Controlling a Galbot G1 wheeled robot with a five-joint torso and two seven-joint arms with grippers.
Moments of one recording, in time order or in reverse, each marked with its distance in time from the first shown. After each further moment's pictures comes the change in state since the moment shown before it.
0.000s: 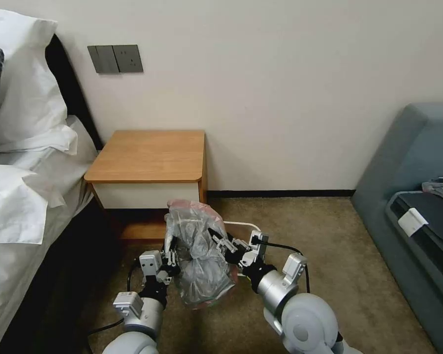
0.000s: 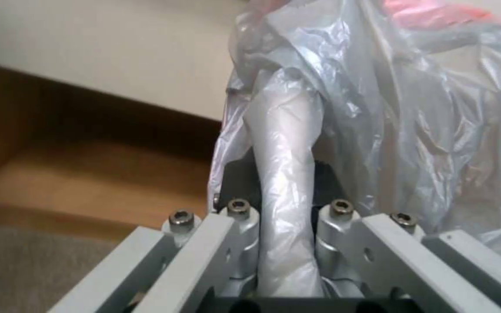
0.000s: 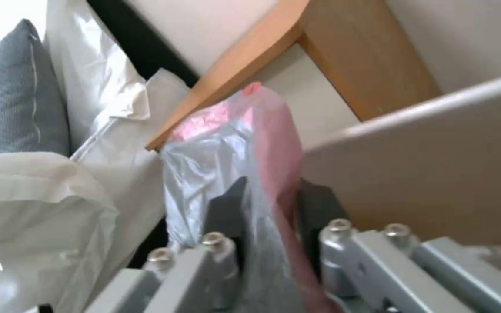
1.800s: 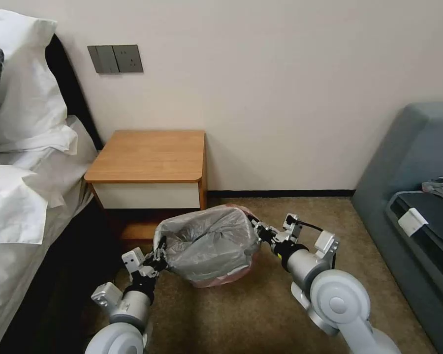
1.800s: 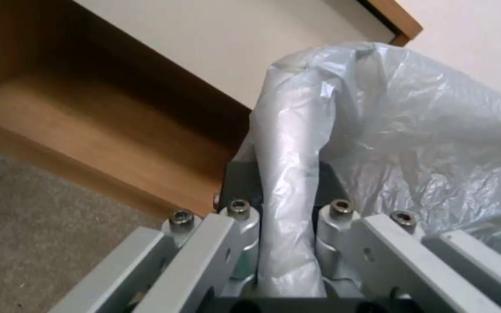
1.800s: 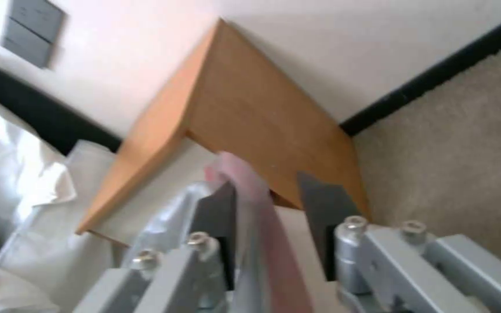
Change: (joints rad) left arm -0.025 -0.017 -0.119 -0.007 -0.342 0.094 -0.012; right arm 0.024 -0.051 0.198 0.100 0.323 -0.099 0.309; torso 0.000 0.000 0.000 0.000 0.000
